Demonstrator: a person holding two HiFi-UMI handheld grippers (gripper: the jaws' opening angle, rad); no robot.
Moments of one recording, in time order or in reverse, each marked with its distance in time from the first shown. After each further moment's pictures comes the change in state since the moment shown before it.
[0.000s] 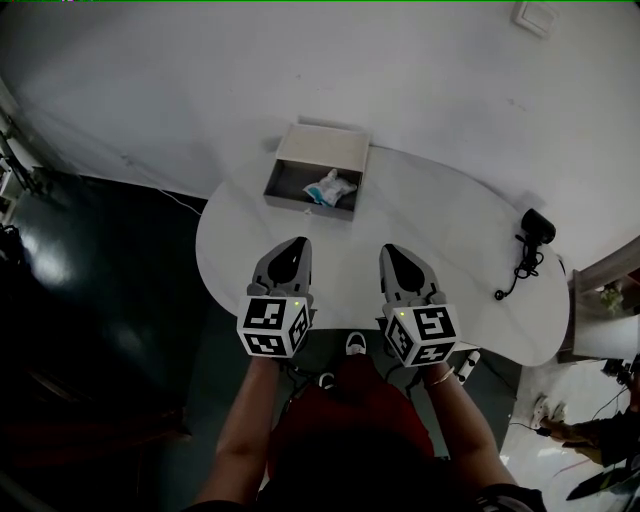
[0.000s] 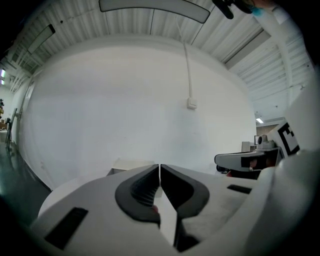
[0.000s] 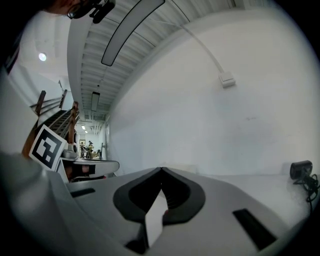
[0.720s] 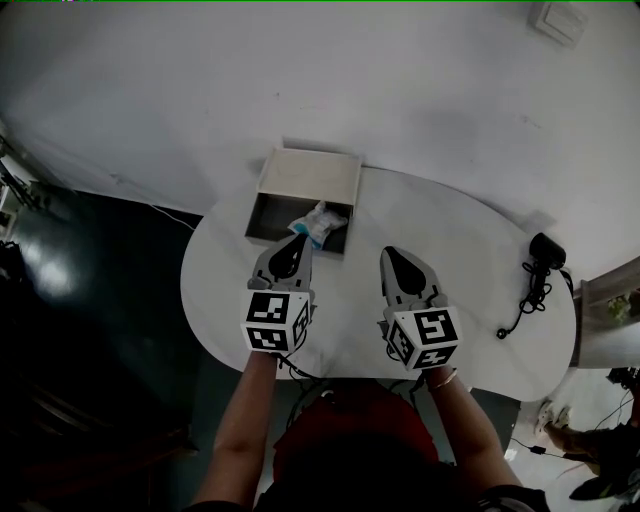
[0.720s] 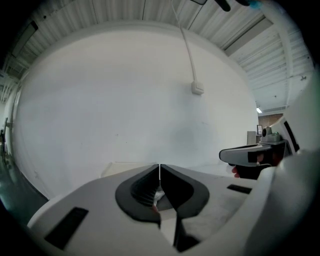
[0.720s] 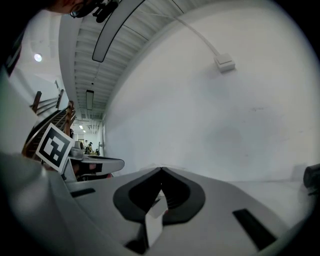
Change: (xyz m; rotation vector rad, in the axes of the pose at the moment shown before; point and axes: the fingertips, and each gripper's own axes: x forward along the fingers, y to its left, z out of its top) left arm 0.133 0.023 0.009 0.076 0.079 -0.017; right arm 0.091 -0.077 0.007 0.013 0.028 -0.002
